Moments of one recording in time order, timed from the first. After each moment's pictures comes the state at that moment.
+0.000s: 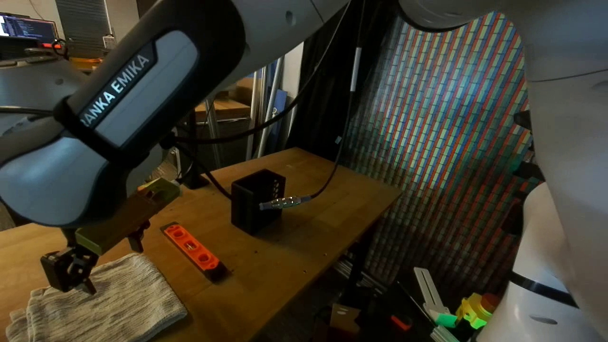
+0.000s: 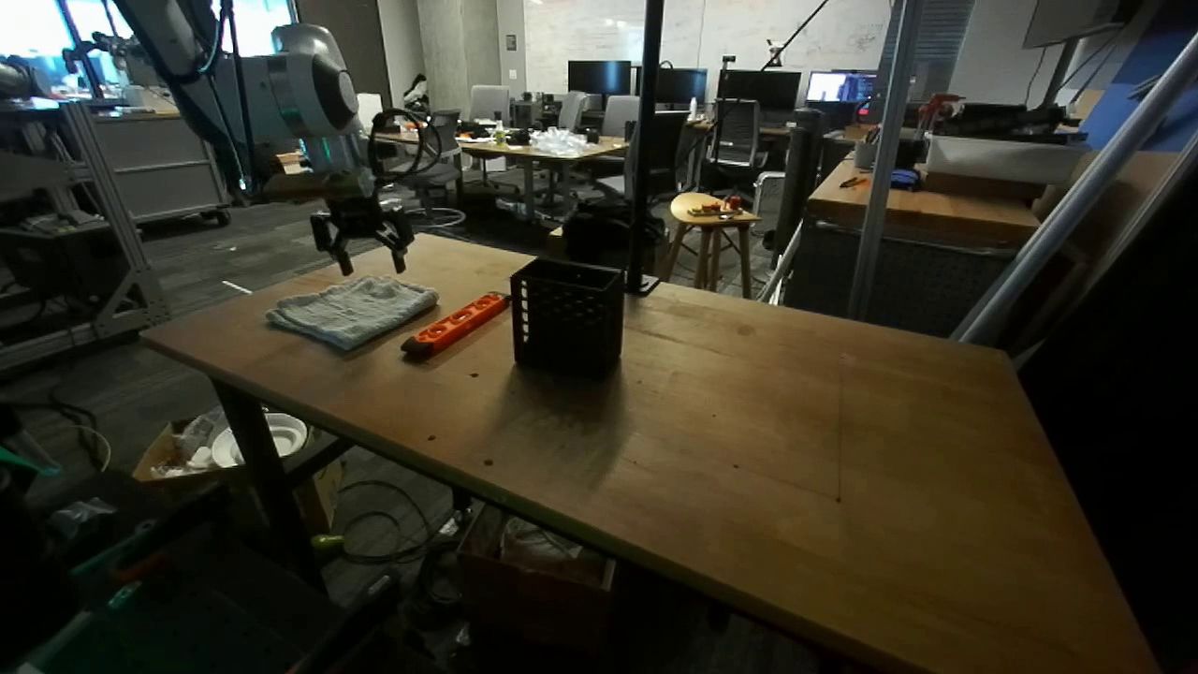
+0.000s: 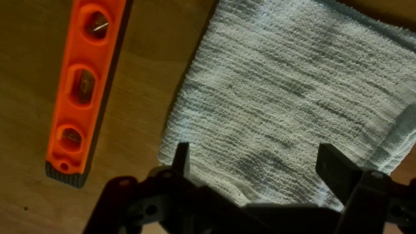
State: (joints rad) arm 0.33 0.51 0.20 -1.86 -0.32 2.37 0.30
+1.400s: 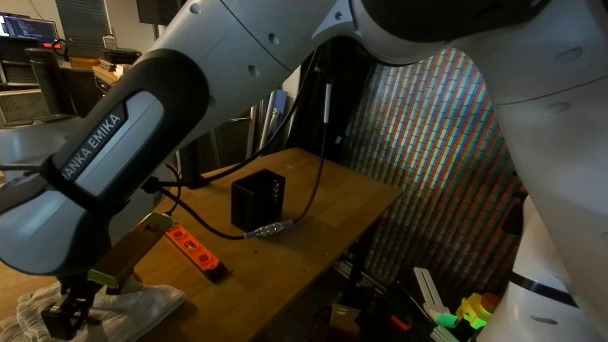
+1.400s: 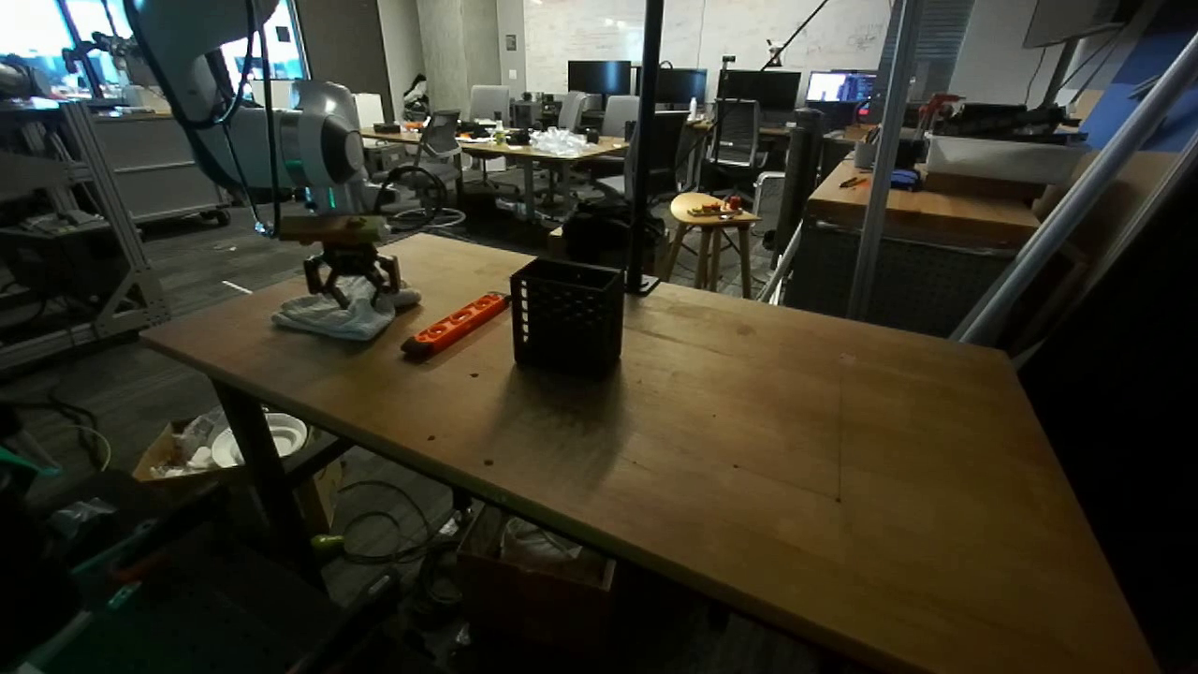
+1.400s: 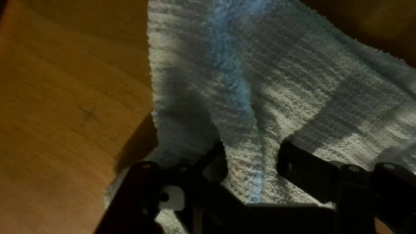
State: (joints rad) arm 0.33 0.66 0.22 -1.81 -0.21 2.44 0.02
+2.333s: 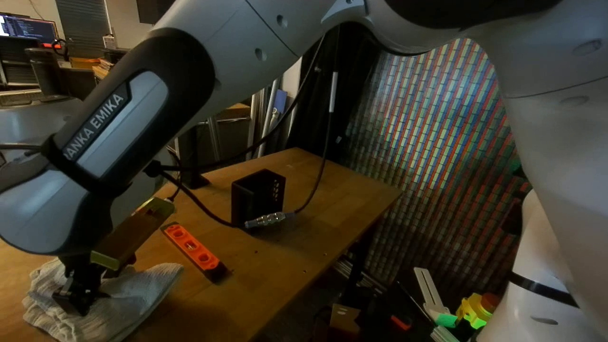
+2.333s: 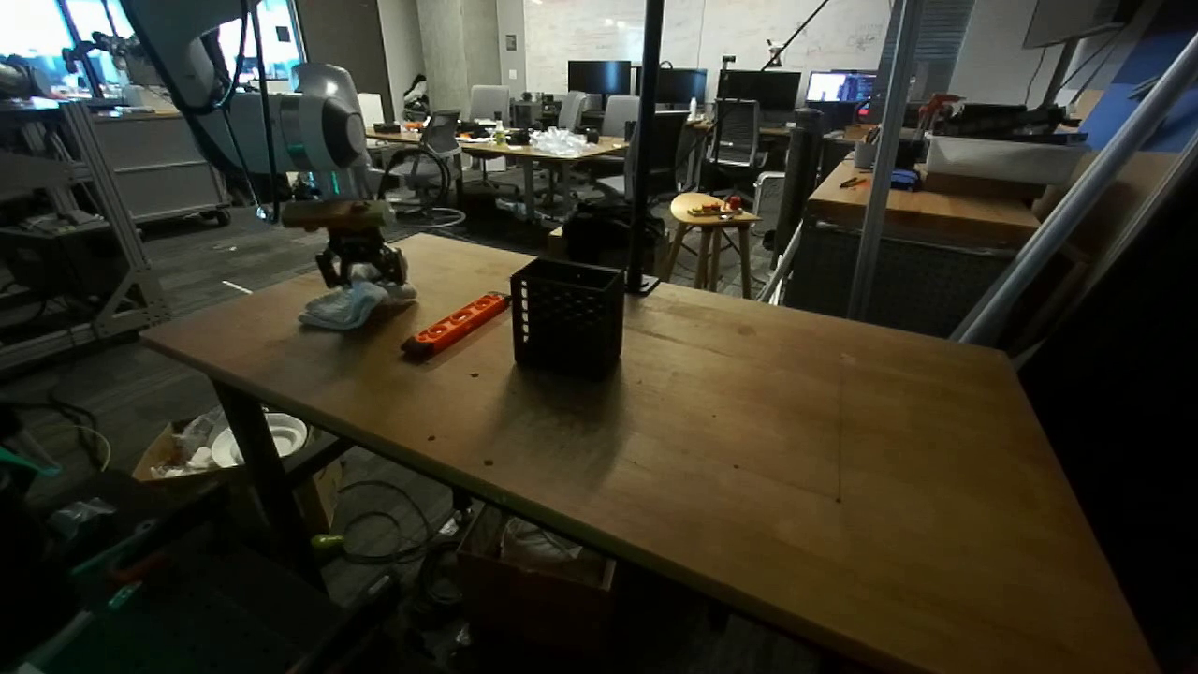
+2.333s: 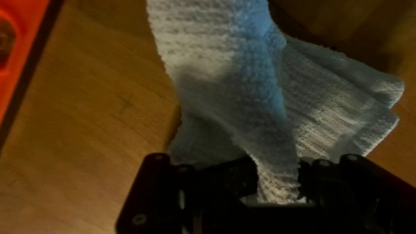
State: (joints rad) arm 0.34 0.61 0.19 -1.82 -0.22 2.42 0.03
